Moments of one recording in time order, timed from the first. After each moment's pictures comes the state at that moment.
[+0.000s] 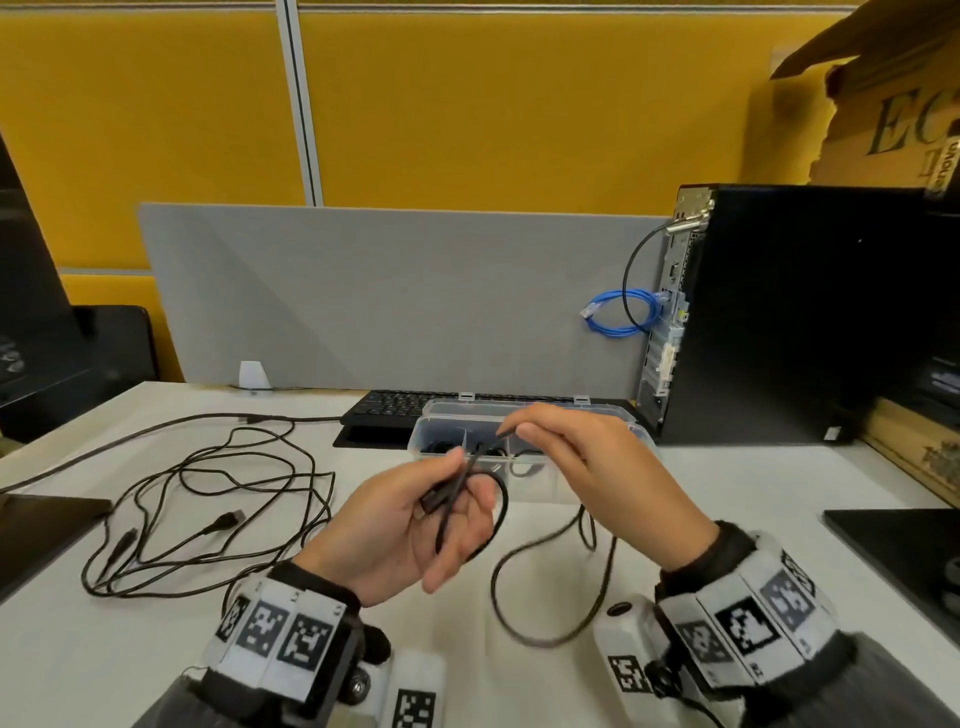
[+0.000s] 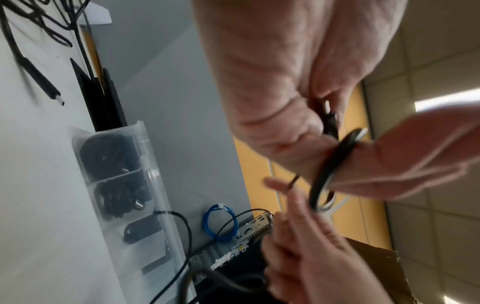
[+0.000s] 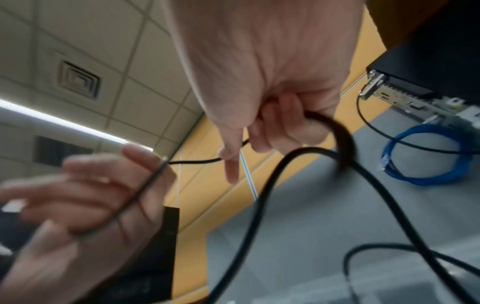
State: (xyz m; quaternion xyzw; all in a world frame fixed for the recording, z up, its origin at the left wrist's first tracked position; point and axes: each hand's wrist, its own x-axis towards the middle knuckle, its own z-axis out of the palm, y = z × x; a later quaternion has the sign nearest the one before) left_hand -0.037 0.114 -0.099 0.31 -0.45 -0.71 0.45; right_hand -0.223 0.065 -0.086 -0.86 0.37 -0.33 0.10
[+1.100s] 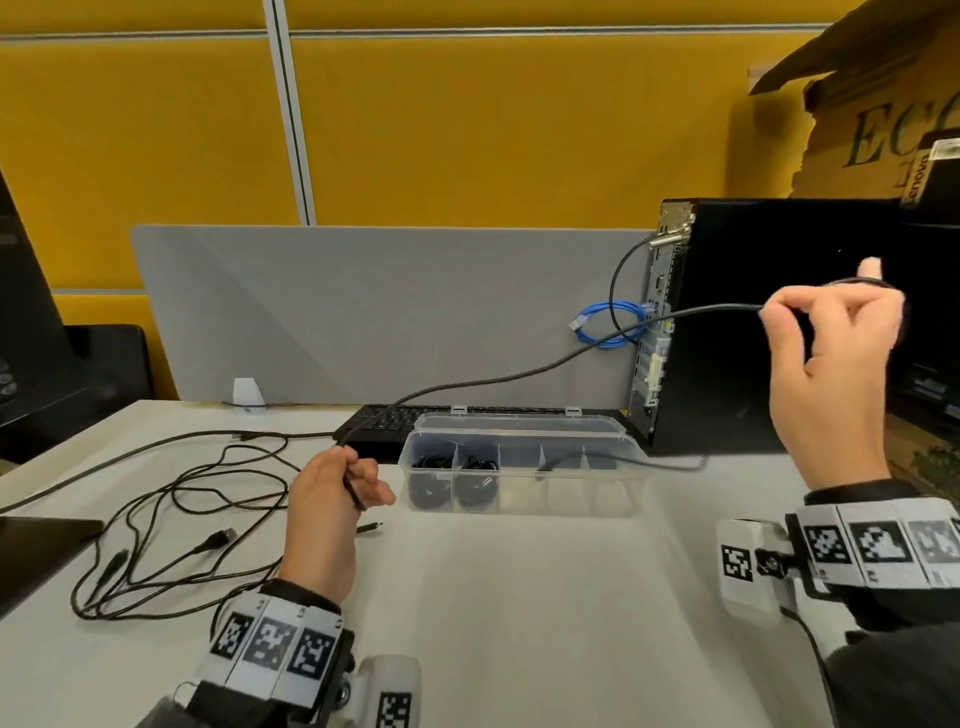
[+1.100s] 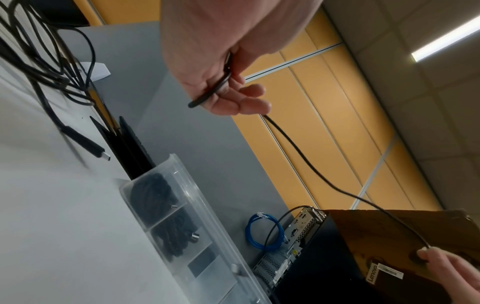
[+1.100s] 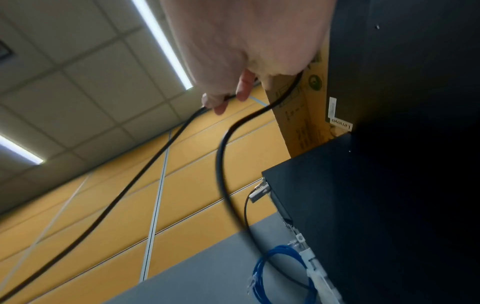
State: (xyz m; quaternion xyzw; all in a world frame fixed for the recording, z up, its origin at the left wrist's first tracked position) left_hand -0.015 0.080 -0.123 0.46 -0.32 -0.38 0.73; right_hand -0.347 0.021 -0.053 -0.62 0.45 -0.62 -0.17
